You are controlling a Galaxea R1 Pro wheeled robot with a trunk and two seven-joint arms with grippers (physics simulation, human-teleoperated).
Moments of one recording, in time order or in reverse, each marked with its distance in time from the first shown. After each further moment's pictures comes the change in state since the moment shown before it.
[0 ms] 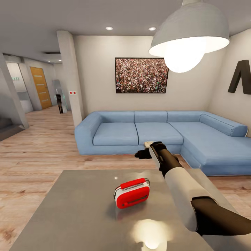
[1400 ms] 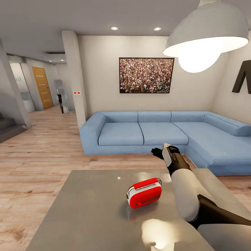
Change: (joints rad) left arm -0.001 -0.001 0.000 0.001 0.001 0.001 -0.002; right arm 0.000 0.000 -0.510 0.016 -0.008 -0.216 -0.271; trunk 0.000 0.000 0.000
